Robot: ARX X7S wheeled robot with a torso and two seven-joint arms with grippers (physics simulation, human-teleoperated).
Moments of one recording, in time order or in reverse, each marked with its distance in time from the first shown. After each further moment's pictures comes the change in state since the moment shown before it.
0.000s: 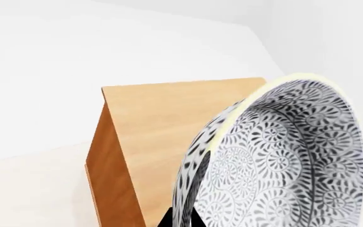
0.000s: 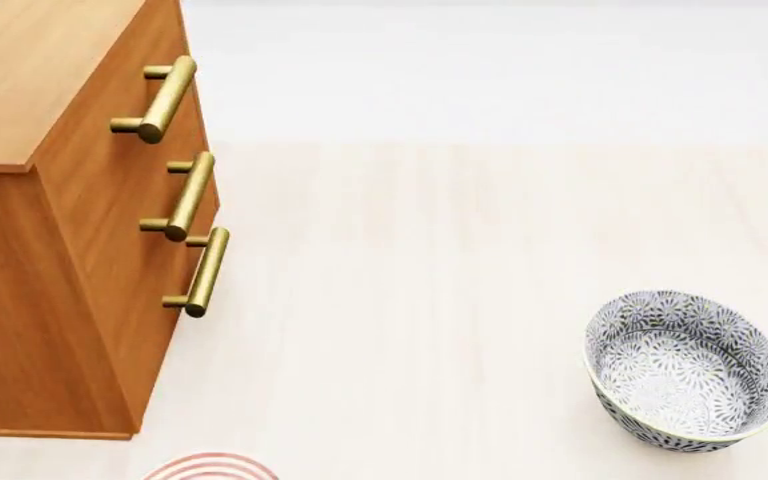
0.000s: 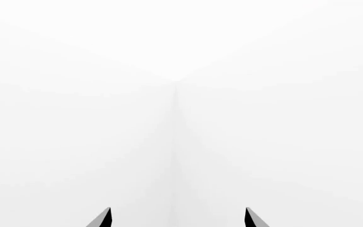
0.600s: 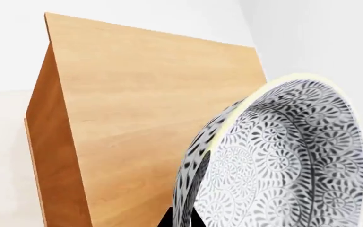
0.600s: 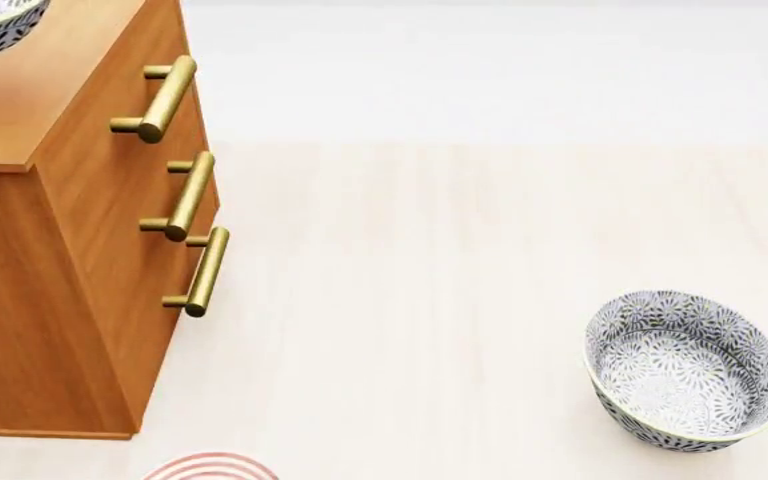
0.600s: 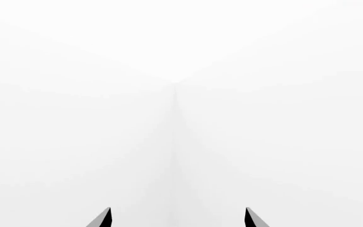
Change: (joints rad) left arm 0.183 -0.009 -0.119 -0.137 -0.082 0.103 0.260; right arm 0.000 -0.006 0.004 0.000 -0.011 -0.006 -0.005
